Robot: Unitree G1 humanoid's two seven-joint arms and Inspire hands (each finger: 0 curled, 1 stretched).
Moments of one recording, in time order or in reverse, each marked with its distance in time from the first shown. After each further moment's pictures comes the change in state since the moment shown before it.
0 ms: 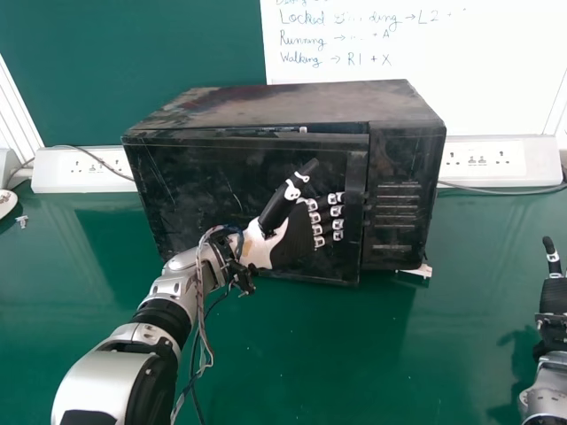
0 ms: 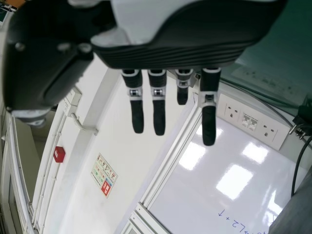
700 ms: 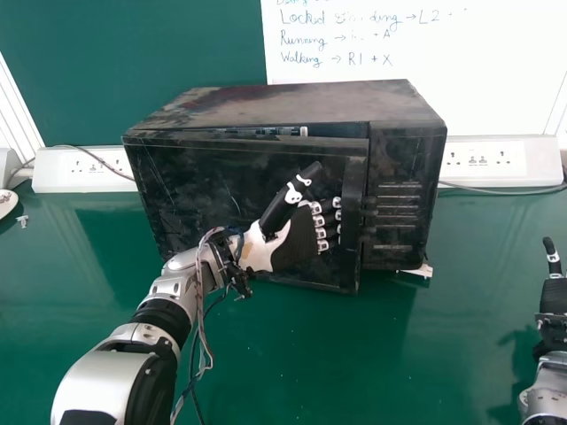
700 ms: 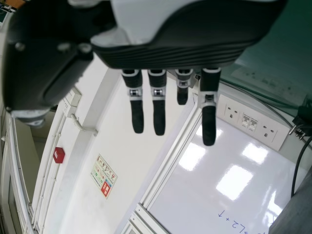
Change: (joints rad) left arm 0.000 0.001 -0.001 0.004 0.000 -0.008 -0.080; right arm 0.000 0.000 0.000 0.000 0.000 0.002 -0.004
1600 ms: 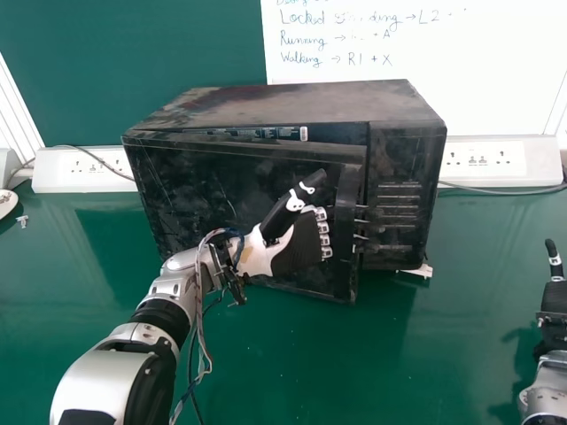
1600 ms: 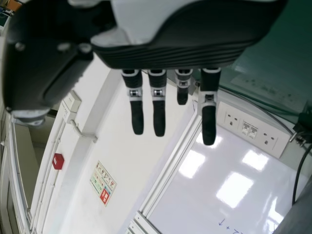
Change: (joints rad) left arm -0.001 0.007 -0.010 0.006 0.009 -0.028 -0.101; right arm 0.000 0.000 0.008 -0.010 -0.001 0.000 -0.058
